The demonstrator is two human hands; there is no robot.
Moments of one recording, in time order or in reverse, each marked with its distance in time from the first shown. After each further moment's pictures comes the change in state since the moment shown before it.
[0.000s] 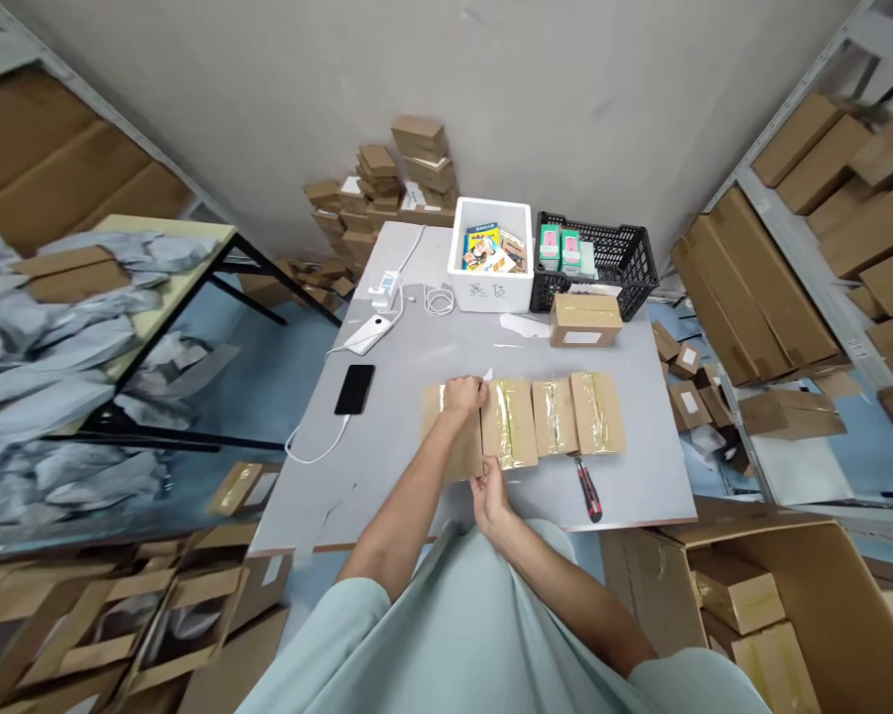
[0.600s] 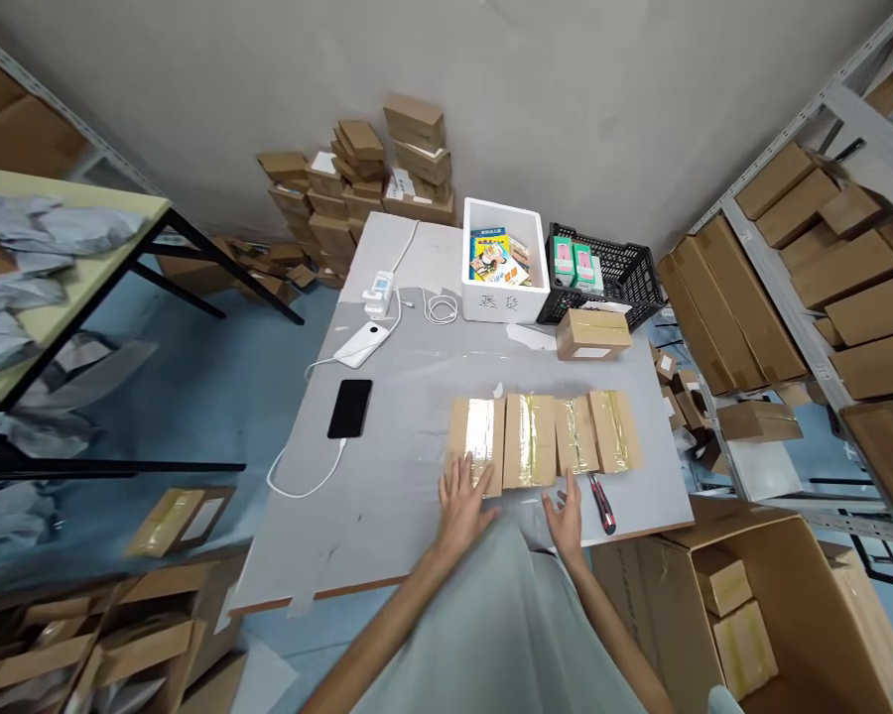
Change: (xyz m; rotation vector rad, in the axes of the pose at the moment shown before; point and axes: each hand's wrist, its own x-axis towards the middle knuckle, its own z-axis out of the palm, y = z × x) left_hand -0.157 -0.099 0.119 -0.231 0.116 0.235; right_hand 0.021 -0.011 -0.105 -0.837 0.318 -0.487
